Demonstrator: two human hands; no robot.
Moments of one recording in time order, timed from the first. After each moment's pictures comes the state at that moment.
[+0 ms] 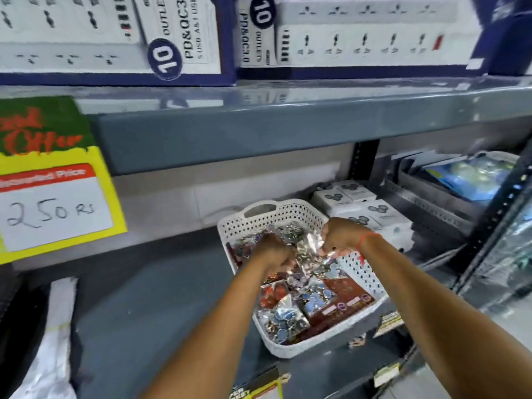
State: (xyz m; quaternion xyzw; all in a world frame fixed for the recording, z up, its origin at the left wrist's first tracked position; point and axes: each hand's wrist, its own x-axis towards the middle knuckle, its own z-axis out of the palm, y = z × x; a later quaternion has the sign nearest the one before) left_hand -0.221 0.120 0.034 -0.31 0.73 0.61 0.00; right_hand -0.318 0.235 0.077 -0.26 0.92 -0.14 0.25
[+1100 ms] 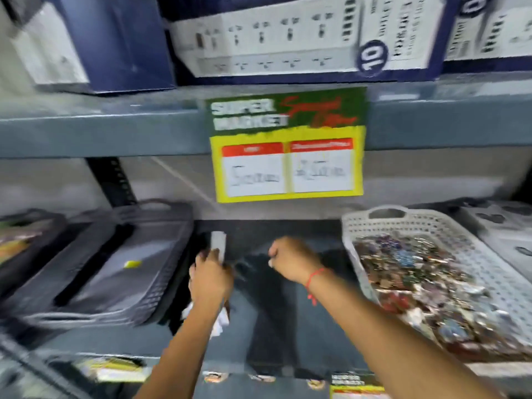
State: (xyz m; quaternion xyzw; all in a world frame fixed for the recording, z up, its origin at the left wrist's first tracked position) left_hand 0.049 -0.003 0.001 -0.64 0.72 0.20 -0.20; right_hand -0.096 0.047 0.029 -0.56 0.80 -0.16 0.17
